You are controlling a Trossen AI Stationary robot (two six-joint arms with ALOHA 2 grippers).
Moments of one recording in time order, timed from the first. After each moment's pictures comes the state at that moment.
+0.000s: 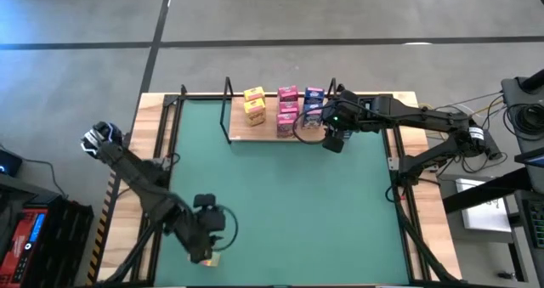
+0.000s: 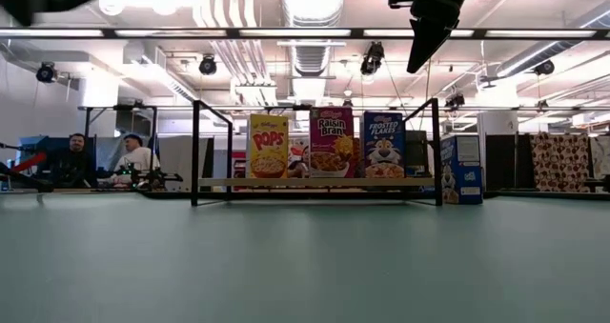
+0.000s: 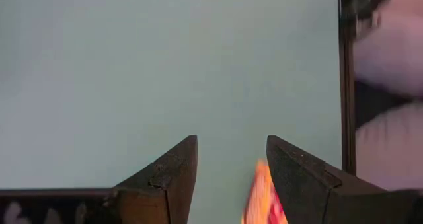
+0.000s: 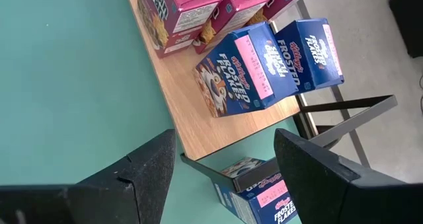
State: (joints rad) left arm -0.76 1.45 1.13 -0.79 -0.27 -0.81; right arm -0.22 1.35 1.35 -1.06 0.34 -0.01
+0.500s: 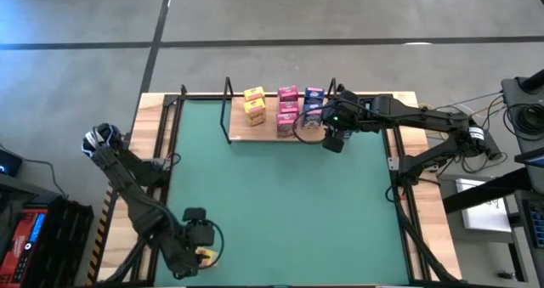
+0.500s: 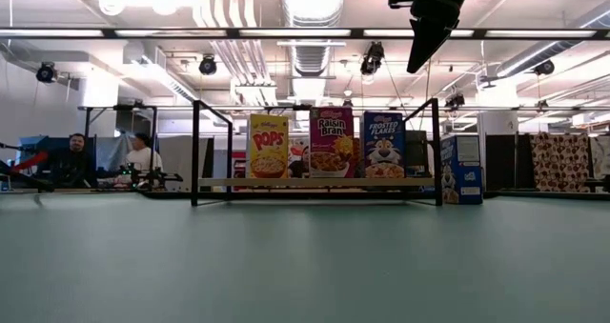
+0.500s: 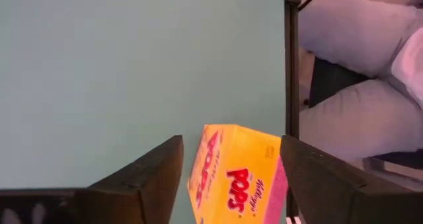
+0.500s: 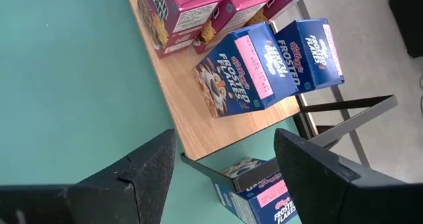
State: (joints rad) left arm -0.90 1.46 1.17 -0.80 -0.21 -0.94; right arm -0.22 1.35 1.35 -1.06 0.34 -0.01
